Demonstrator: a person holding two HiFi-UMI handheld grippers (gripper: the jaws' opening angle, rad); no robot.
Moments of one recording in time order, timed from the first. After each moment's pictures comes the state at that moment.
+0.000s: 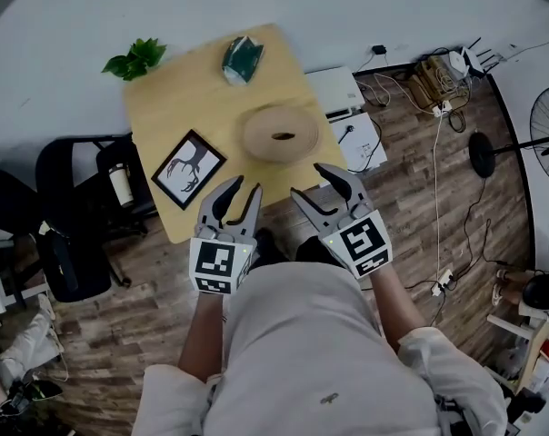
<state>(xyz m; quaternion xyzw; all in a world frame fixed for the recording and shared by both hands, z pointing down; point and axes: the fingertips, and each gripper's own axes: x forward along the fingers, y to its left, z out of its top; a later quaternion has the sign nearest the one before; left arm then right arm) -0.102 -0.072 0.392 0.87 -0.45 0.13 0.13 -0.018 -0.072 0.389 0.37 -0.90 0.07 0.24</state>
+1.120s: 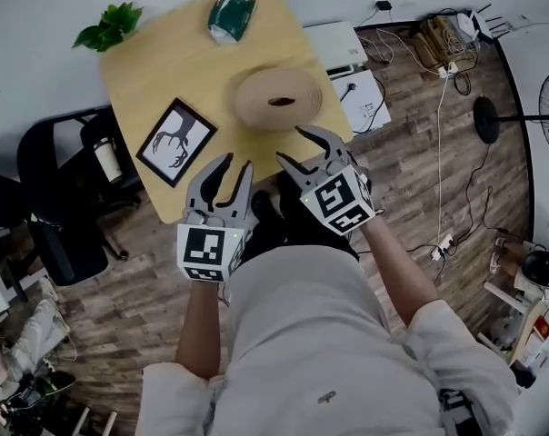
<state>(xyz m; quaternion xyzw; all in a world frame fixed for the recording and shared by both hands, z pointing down) -0.110 -0.089 0.440 0.86 -0.45 0.15 0.17 -0.035 -0.111 0.493 0.32 -0.88 0.05 0.34</state>
